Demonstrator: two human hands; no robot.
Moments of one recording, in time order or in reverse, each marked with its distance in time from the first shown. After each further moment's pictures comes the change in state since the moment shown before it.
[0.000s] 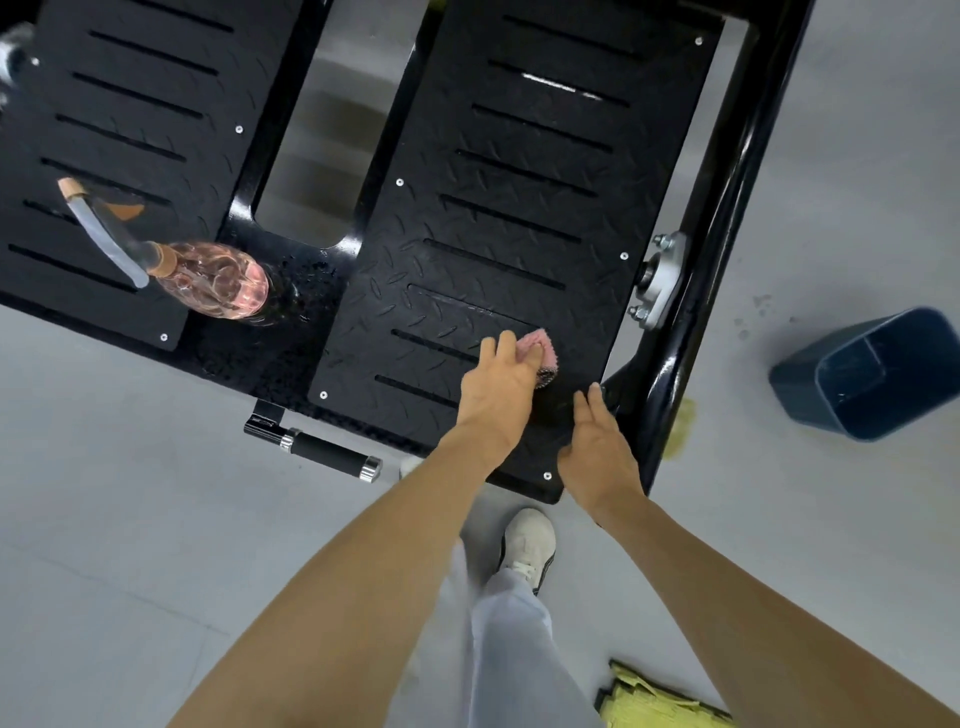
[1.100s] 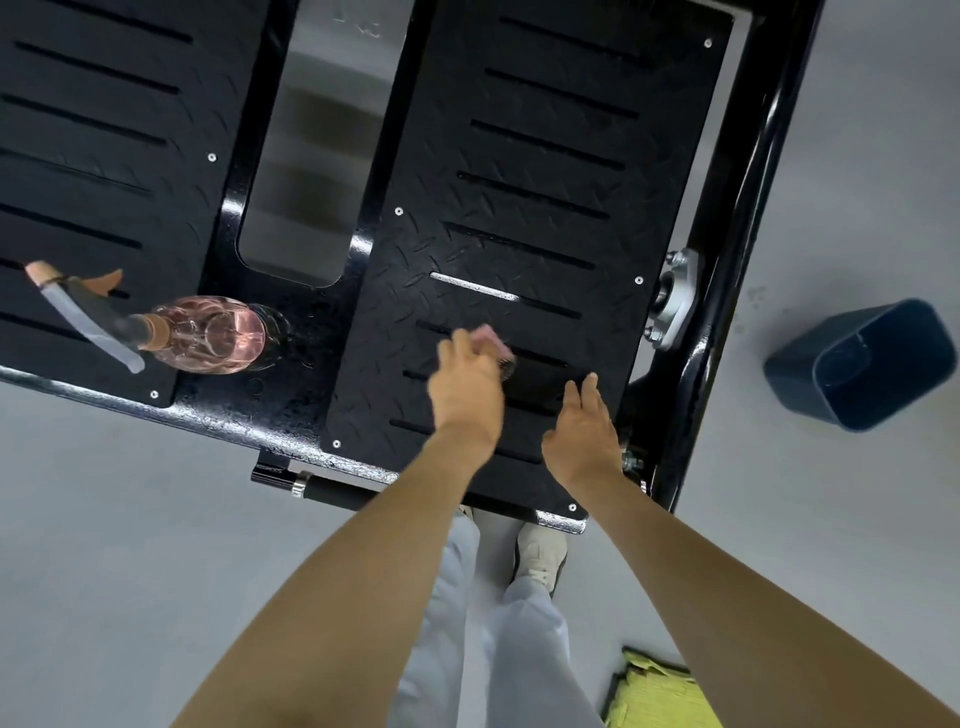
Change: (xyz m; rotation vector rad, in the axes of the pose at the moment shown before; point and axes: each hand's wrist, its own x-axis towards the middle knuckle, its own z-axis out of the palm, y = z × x) left_hand 0.044 -0.058 -0.024 -0.081 -0.017 -0.199; right_hand 0.049 -0.065 -0.013 0.025 -0.041 0.194
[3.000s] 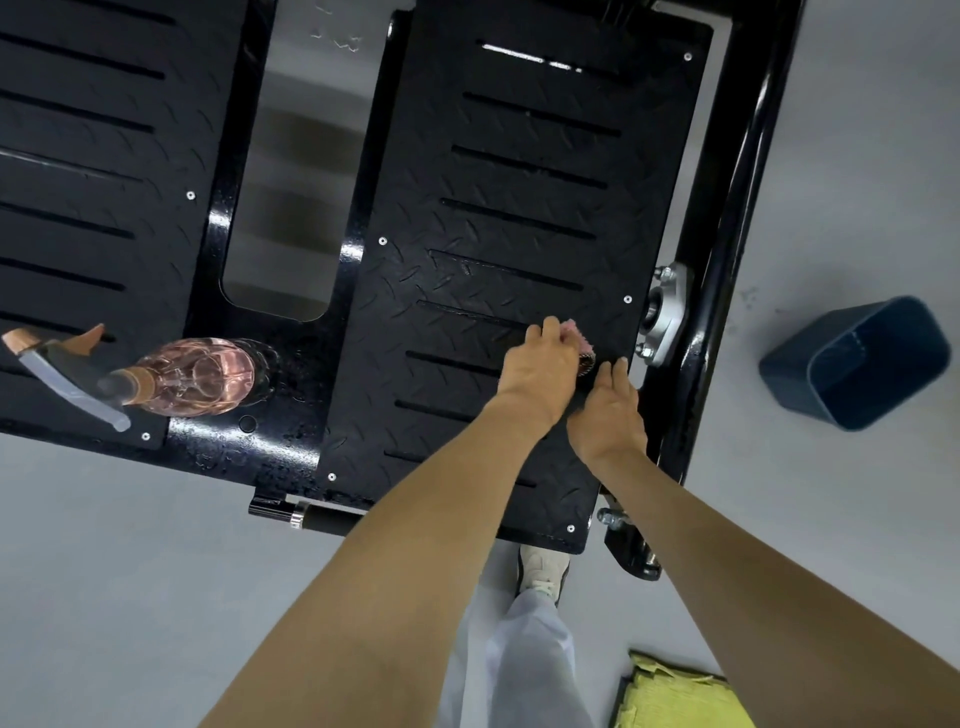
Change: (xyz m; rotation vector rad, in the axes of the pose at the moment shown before) left_hand 0.046 0.070 -0.011 0.133 -0.132 0.402; right_hand 0.031 0.005 -0.042 0.059 0.061 0.119
